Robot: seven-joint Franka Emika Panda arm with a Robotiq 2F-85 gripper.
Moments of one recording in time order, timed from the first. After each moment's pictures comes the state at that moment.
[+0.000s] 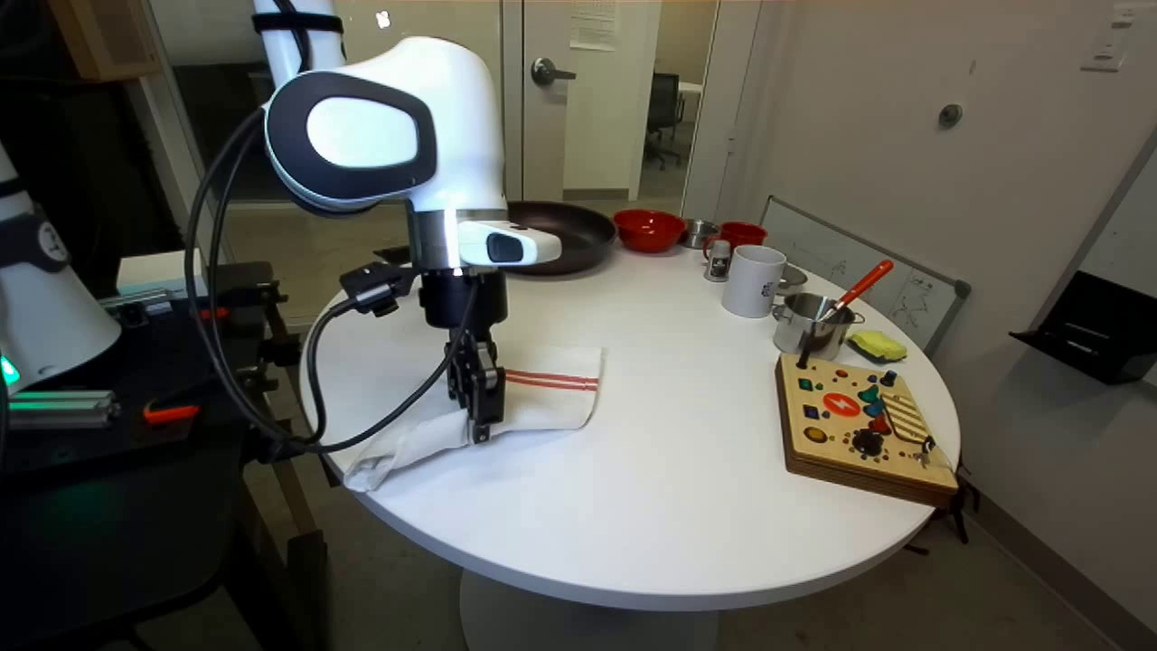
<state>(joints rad) 0.17 0.52 -0.62 -2.51 -0.48 3.05 0.03</state>
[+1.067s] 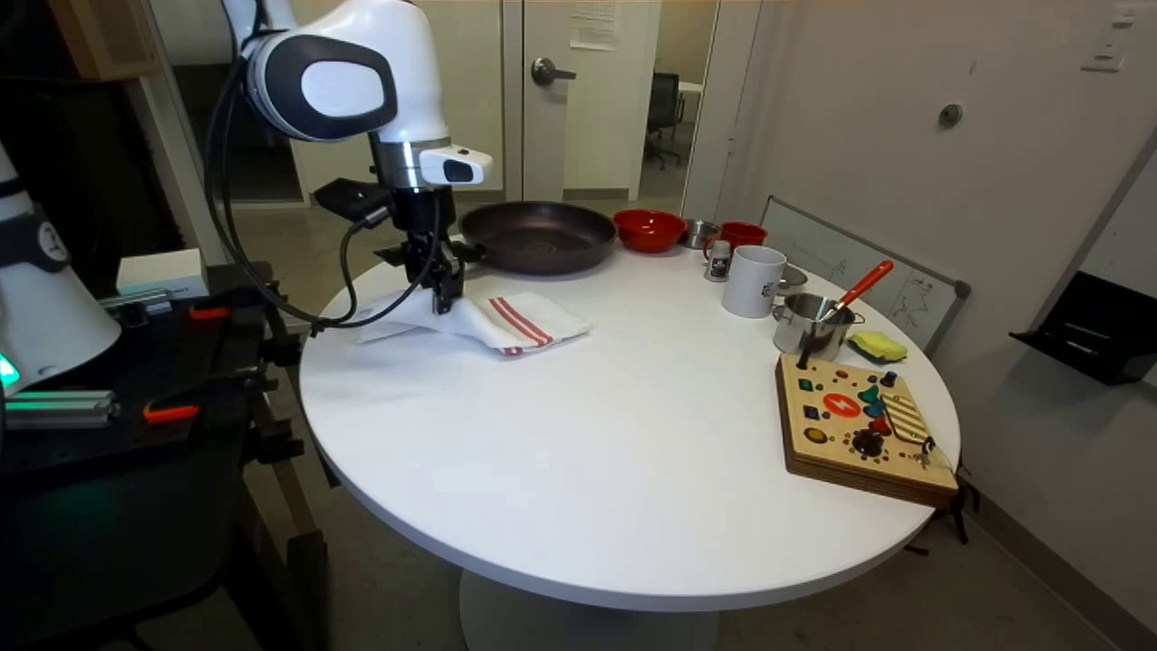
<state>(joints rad) 0.11 0.27 -0.16 -2.70 -0.35 3.04 -0.03</state>
